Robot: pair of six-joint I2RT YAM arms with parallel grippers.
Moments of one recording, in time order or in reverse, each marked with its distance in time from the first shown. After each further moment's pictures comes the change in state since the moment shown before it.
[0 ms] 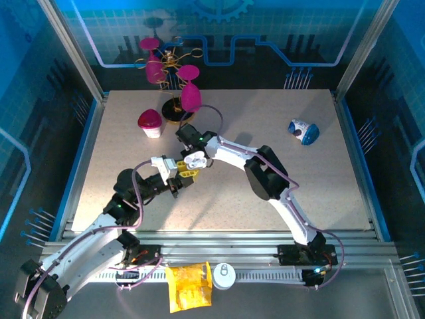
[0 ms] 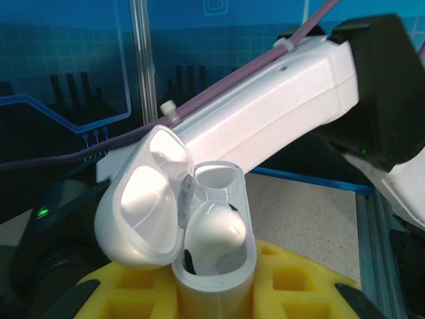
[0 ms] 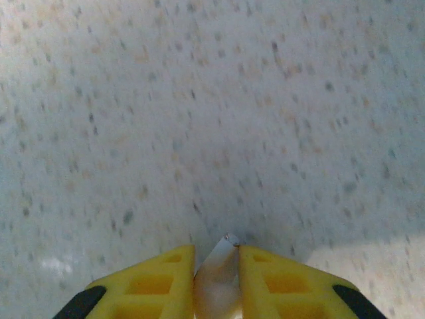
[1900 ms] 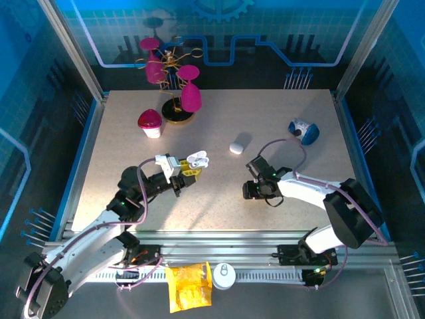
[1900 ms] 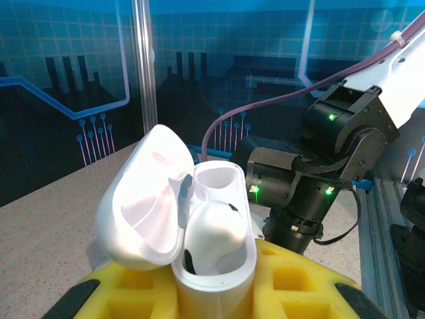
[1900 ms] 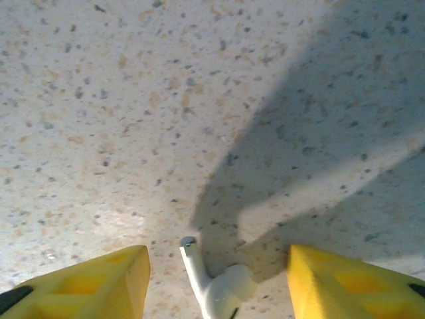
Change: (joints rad) left arm 0.000 0.065 0.000 0.030 0.001 -0.007; right arm -0.205 -0.918 -1.241 0.196 -0.103 0.317
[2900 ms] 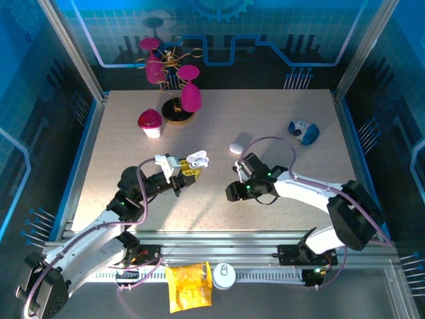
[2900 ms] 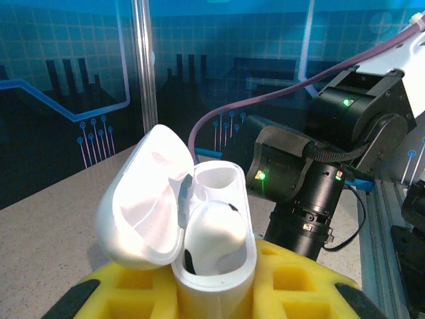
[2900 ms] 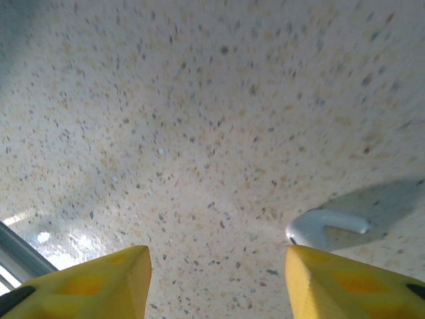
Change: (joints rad) left arm 0.000 -0.005 0.000 0.005 0.000 0.000; right arm 0.089 -0.019 0.082 0.031 -0.241 -0.087
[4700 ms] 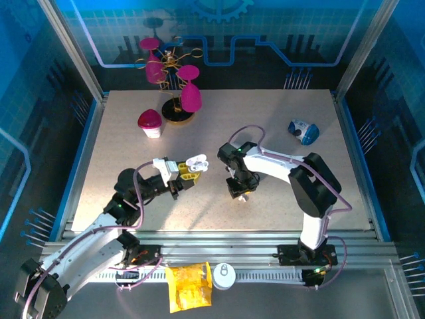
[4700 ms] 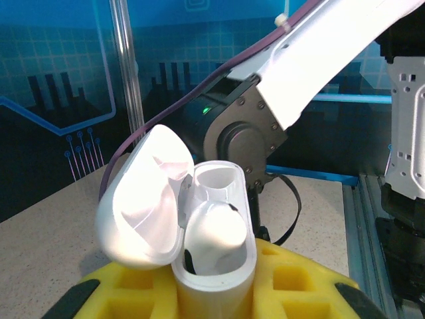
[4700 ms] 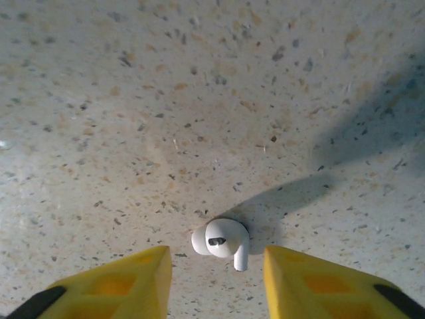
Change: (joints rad) left arm 0.000 -0.053 0.000 -0.036 0.053 0.034; right arm 0.029 0.423 0.484 -0.610 0.187 -0.095
